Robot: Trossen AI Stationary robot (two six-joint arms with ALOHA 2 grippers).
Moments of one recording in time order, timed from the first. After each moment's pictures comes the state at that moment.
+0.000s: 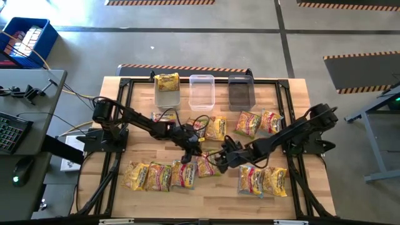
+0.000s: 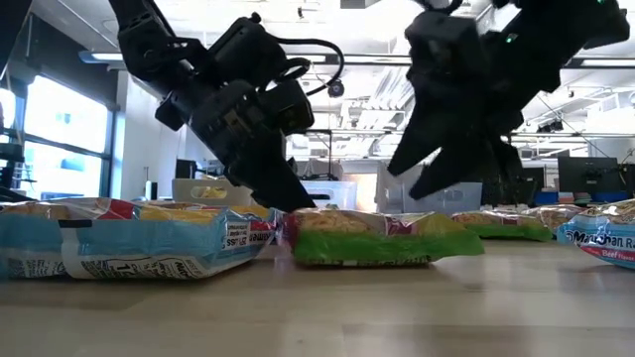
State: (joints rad) left arm -0.03 1.84 0.80 0.33 0.30 -0.15; right arm 0.38 1.65 0.82 -0.02 0.37 1.11
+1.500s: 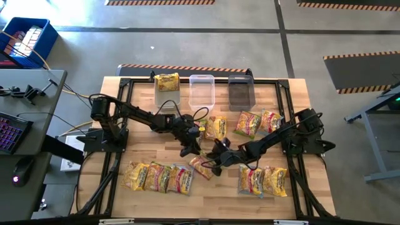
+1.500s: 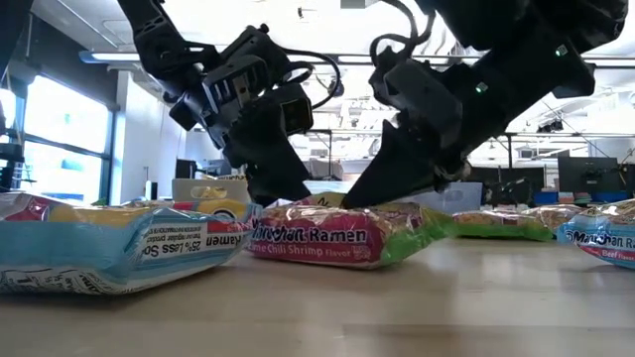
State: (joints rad) left arm 0.07 1.81 0.82 0.26 0.55 -0.30; right arm 0.35 1.84 0.82 0.35 0.42 0.52
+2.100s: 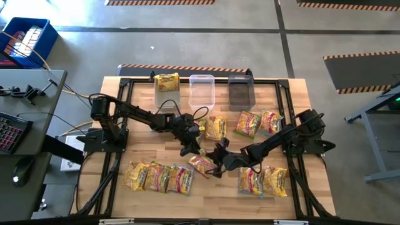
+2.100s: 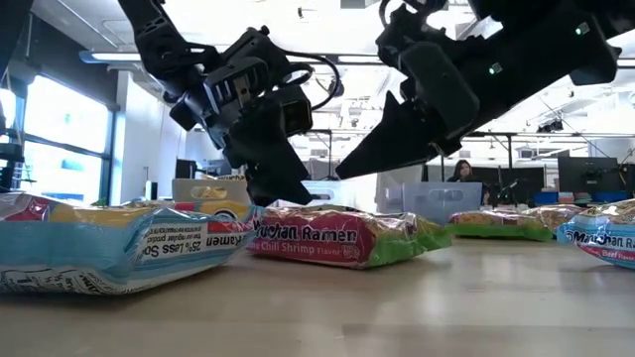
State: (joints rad) left arm 0.09 1.81 0.82 0.25 0.56 -0.30; right arm 0.40 1.82 0.82 0.42 0.55 0.31
